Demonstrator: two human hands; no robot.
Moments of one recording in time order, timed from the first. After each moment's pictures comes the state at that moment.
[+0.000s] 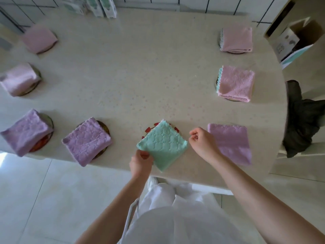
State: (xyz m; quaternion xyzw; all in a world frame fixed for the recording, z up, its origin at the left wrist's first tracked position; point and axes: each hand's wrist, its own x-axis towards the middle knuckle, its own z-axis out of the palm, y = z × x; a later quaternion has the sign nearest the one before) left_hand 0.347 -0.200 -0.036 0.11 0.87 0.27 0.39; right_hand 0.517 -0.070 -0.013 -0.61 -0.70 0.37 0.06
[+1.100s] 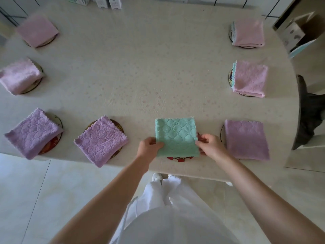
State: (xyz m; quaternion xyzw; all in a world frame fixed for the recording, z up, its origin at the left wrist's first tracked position) left_hand 0.277 -0.182 -0.032 0.12 0.76 0.32 0.55; right_hand 0.477 -0.104 -0.014 -0.67 -0.50 0.54 0.06
